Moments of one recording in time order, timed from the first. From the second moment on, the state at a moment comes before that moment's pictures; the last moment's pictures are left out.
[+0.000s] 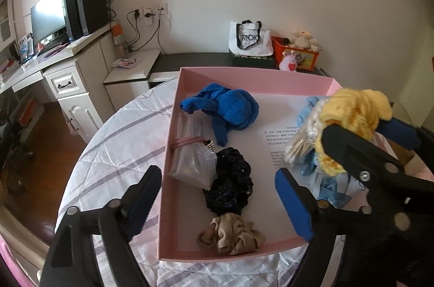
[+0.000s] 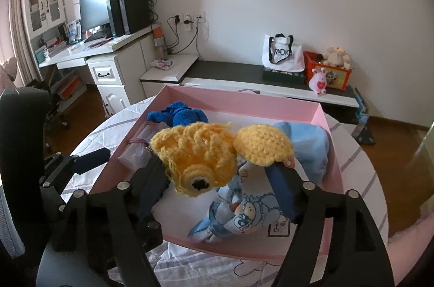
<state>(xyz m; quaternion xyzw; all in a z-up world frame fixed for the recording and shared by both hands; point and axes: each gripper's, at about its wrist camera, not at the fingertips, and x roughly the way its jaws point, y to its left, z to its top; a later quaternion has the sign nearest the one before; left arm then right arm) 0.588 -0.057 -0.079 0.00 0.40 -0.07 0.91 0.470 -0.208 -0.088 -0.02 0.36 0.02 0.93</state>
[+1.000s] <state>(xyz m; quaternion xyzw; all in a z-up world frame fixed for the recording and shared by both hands) 0.570 -0.050 -0.066 -0.01 0.39 -0.06 0.92 0.437 -0.223 -0.053 0.00 0.30 0.00 0.95</state>
